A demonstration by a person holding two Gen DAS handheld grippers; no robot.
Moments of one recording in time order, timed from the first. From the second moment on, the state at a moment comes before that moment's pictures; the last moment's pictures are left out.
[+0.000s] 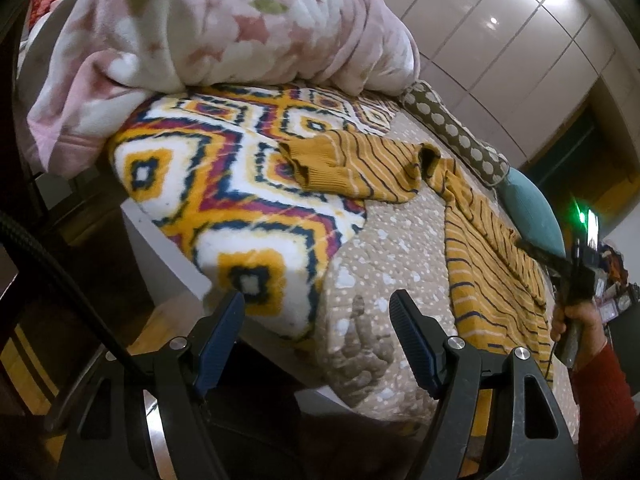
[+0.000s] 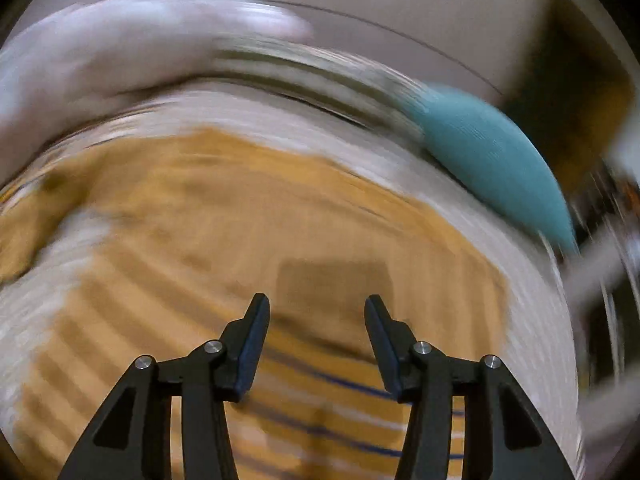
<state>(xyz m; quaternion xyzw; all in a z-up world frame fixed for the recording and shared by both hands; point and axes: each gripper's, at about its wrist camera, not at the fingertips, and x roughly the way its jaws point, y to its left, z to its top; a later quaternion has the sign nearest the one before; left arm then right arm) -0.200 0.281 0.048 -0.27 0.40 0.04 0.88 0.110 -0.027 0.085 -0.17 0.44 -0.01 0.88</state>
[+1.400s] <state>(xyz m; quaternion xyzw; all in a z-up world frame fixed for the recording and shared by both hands) -0.183 0.223 0.072 -0.22 0.41 -0.02 0.88 0.134 -0.273 0.085 0.16 0.50 -0.18 0.83</state>
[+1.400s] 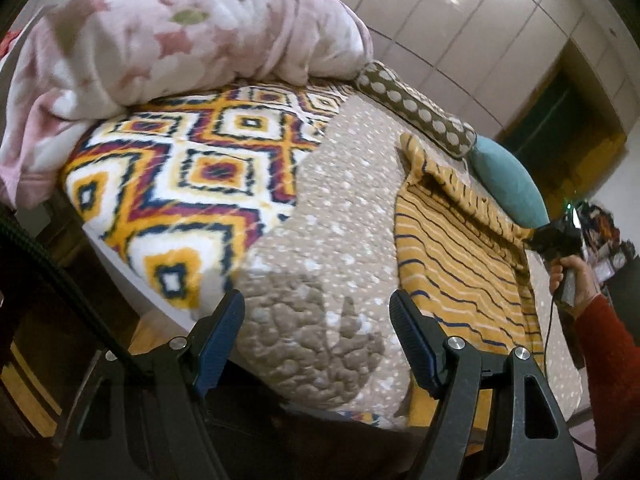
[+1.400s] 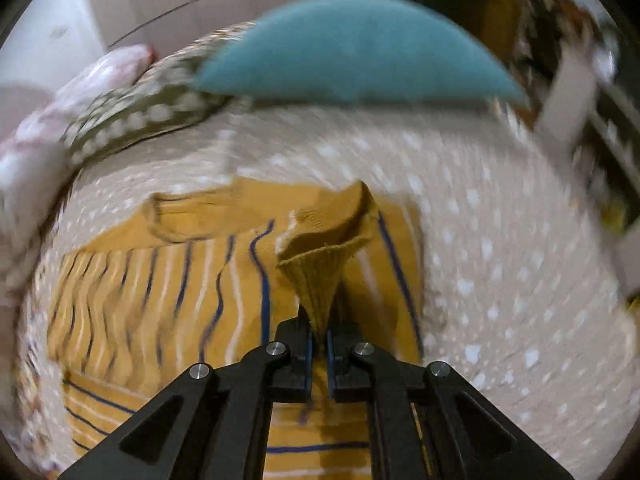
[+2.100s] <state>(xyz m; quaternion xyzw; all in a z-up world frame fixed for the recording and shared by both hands) -0.100 0.134 0.057 -0.16 0.48 -0.11 0.86 -0.007 -0.321 0.079 0.18 0.49 -0.09 0.85</state>
